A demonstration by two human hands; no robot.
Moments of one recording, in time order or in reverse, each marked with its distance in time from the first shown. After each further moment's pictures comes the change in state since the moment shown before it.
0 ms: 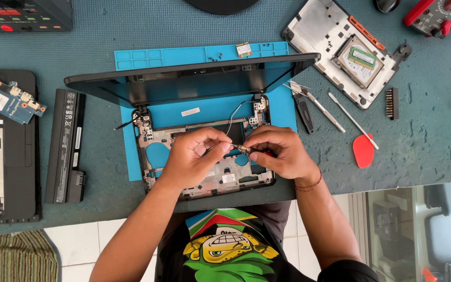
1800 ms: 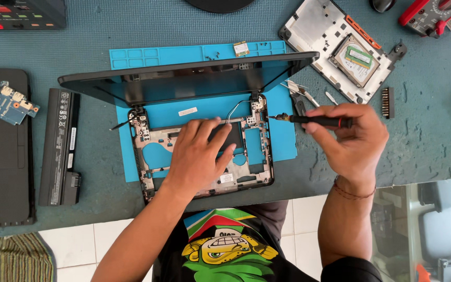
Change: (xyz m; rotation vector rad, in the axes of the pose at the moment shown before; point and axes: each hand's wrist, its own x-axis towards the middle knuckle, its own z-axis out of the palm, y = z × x) left_hand -0.003 -0.009 0.004 1.436 -0.135 0.312; right_hand -0.014 -0.080 -0.023 -0.693 0.538 -0.043
